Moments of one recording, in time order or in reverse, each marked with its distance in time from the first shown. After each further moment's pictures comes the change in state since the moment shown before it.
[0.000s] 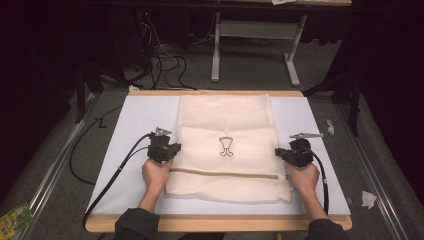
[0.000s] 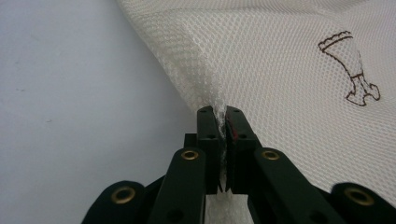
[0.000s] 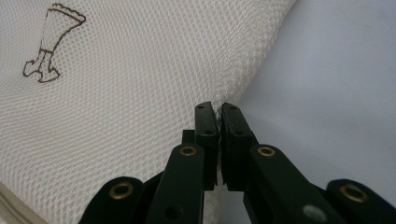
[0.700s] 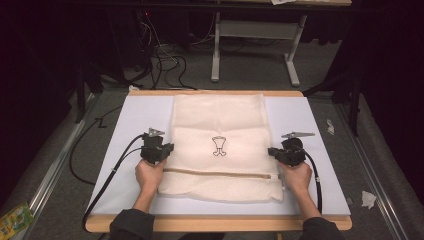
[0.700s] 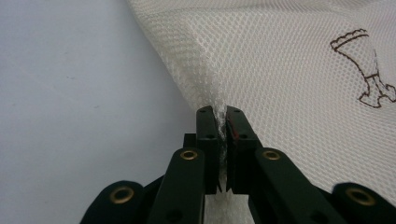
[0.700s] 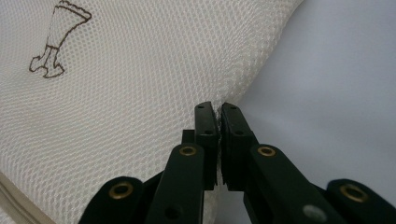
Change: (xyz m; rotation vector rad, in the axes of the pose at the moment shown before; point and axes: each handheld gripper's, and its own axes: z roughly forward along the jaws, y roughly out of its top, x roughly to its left) left arm 0.016 -0.005 -0.008 -0.003 0.064 -0.003; right arm 0.018 0.006 0.011 0.001 0.025 -0.028
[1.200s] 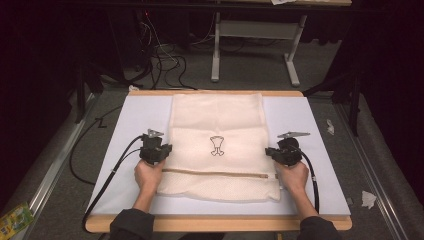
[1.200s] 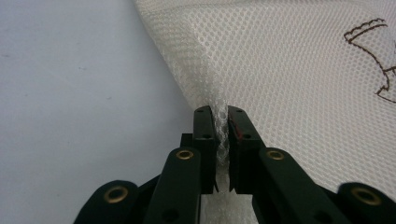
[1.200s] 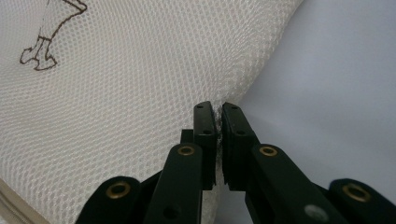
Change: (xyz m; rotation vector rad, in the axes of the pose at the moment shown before) left arm 0.004 -0.005 0.006 0.018 0.028 0.004; right arm 0.007 0.002 0.007 0.014 -0.020 -0.027
